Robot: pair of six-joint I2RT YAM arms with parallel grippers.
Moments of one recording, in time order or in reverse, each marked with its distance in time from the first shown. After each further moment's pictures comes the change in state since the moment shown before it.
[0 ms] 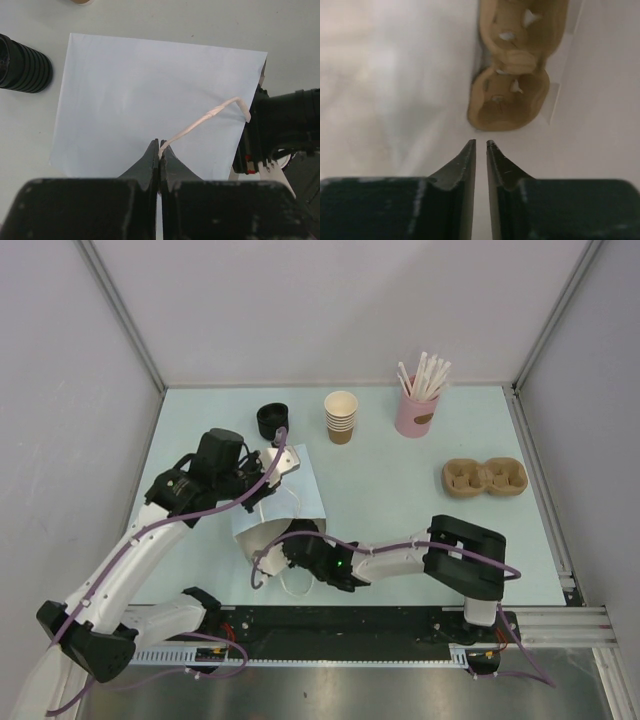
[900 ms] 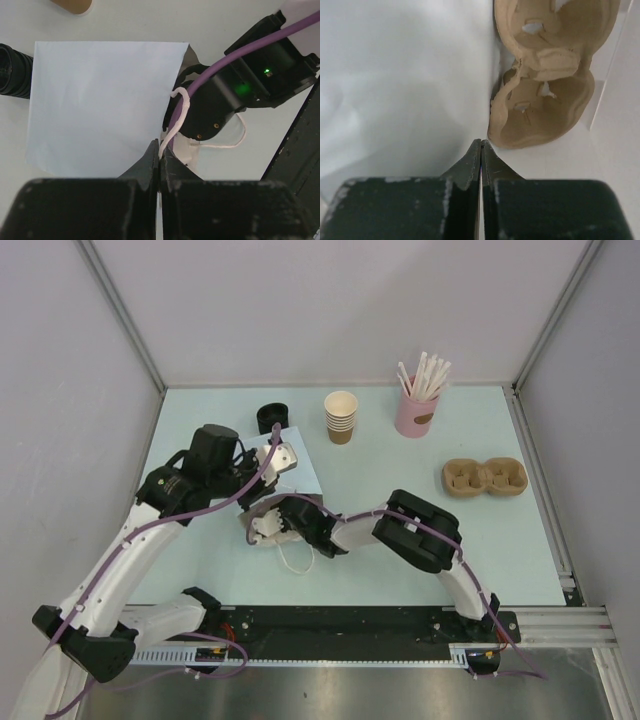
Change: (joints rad) left arm 0.000 0.000 0.076 -0.076 0.040 0.002; right arm -0.217 0.319 0.197 0.210 -0.142 -0.053
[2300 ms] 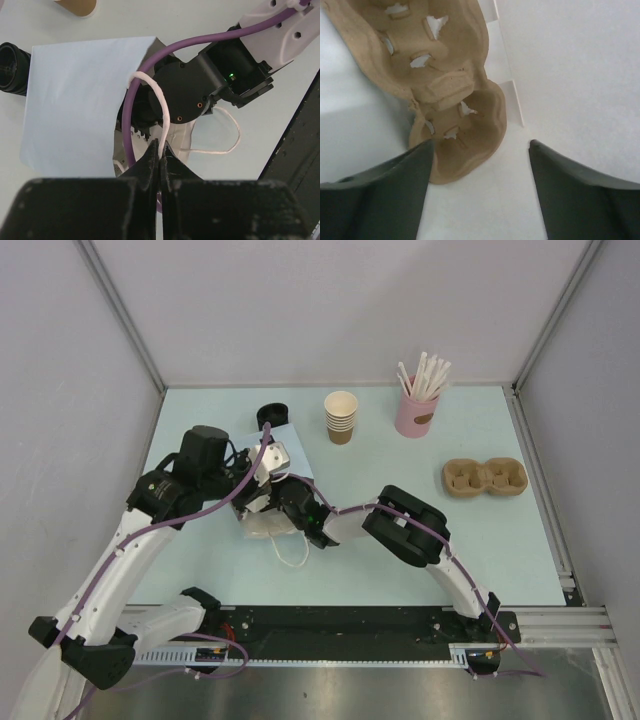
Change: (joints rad) left arm 0.037 -0.035 0.002 -0.012 0.035 0.000; right arm -0.055 0.126 0.152 0.346 0.018 -0.002
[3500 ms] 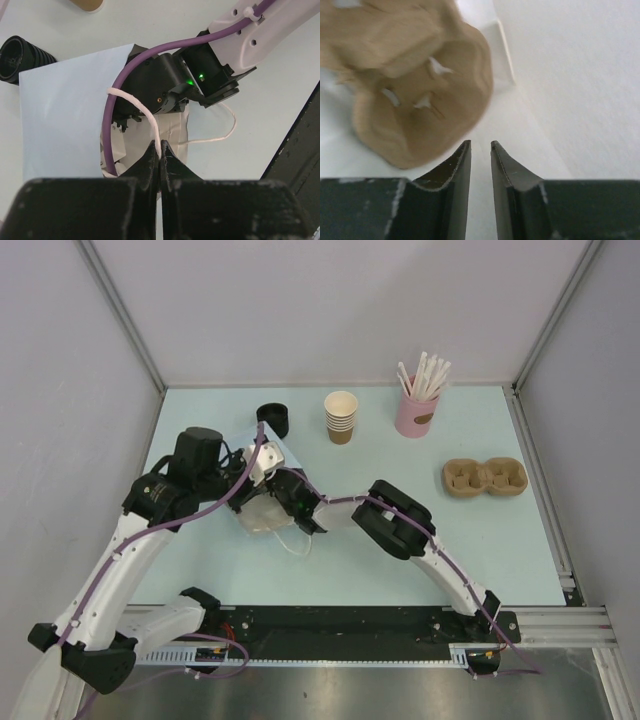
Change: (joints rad) left arm 0.029 -0.025 -0.014 0.001 0.002 0.000; right arm -0.049 0.130 0.211 -0.074 0.015 -0.042
